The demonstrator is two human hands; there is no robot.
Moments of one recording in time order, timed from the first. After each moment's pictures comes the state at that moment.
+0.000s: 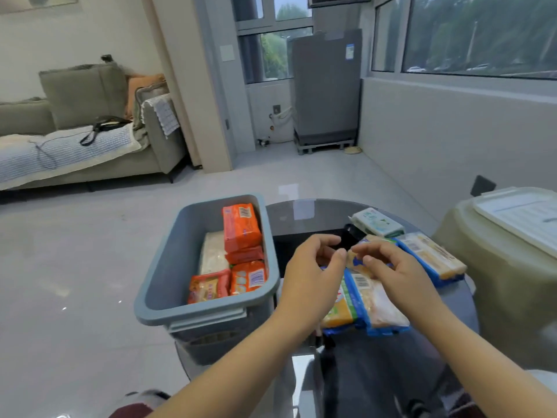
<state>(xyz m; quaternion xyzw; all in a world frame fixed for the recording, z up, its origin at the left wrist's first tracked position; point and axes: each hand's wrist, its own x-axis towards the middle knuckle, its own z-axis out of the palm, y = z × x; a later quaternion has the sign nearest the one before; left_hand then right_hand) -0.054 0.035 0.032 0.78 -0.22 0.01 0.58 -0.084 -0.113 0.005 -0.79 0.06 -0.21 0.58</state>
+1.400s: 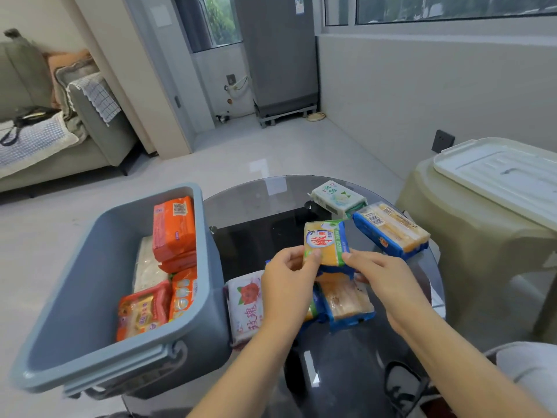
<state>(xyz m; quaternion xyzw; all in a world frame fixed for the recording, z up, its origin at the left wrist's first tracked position) -0.024 -0.024 -0.035 0.77 -0.08 -0.06 0.63 -0.083 -0.155 -0.045 -0.66 0.23 -0.14 0.69</state>
